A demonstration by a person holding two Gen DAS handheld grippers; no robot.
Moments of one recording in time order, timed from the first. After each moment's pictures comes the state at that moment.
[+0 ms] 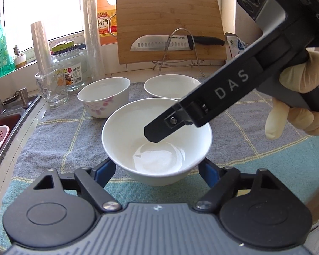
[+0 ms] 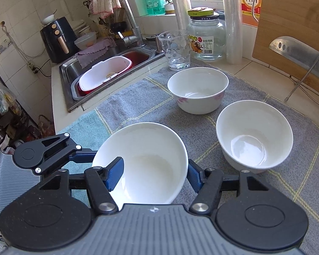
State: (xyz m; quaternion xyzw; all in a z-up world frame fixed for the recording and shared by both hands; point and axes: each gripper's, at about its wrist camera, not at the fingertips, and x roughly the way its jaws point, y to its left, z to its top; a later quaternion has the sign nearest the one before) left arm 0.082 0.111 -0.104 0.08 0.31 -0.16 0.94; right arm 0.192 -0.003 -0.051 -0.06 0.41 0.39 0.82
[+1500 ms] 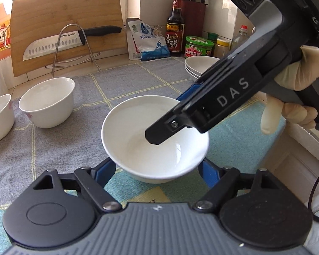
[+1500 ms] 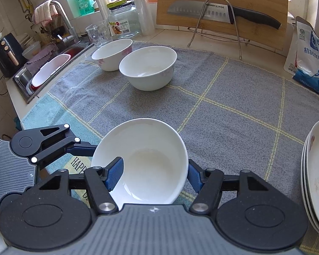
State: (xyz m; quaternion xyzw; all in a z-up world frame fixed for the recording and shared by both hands) left arm 0.068 0.005 -0.116 0.11 0.32 -0.36 0.87; right arm 0.119 -0.139 -0.060 -0.02 0.46 0.23 0.86
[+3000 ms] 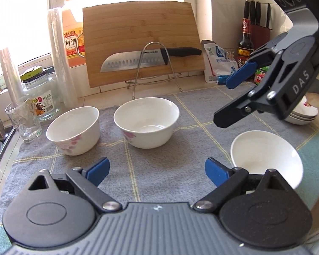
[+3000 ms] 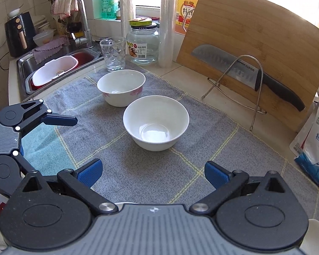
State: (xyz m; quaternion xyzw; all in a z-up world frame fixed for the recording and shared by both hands) left arm 0.124 0.078 -0.099 0.10 0.27 -0.21 0.93; right arm 0.184 -0.088 -0.019 -0.13 0.39 0.27 0.87
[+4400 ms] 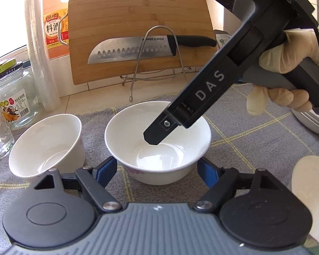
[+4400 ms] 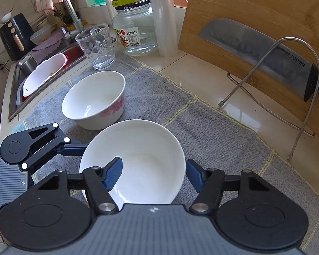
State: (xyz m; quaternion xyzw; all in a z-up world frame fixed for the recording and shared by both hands) left arm 0.214 0.057 -0.122 0.10 0.29 -0.24 0.92; right arm 0.327 -0.057 -0.067 -0.09 0.46 0.32 0.82
